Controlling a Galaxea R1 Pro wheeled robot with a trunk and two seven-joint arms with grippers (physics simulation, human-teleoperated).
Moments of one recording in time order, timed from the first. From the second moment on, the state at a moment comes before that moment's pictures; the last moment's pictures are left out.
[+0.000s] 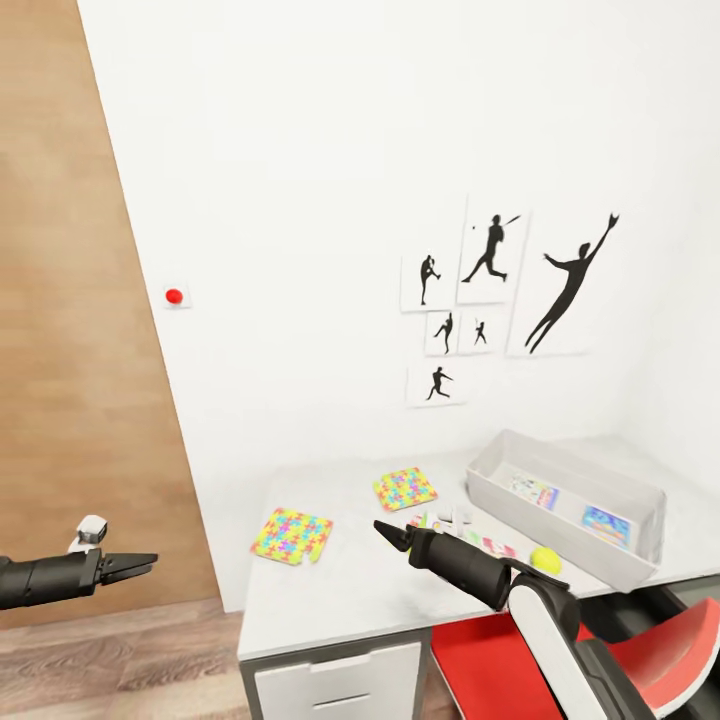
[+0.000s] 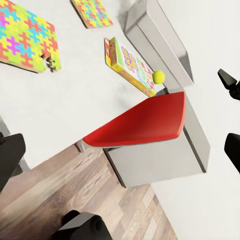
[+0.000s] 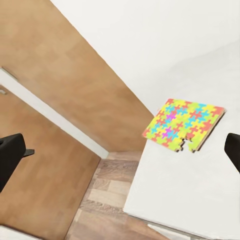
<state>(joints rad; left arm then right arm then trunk) -0.56 0.59 0.17 -0.67 0.04 0.75 -1.57 -0.25 -0.09 0.22 -1.56 -0.75 0.67 0.24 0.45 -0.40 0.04</state>
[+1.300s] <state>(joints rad) -0.56 0.59 0.19 -0.66 0.04 0.75 -1.57 -0.25 -0.09 0.22 -1.56 -0.76 0.67 0.24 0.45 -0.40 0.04</state>
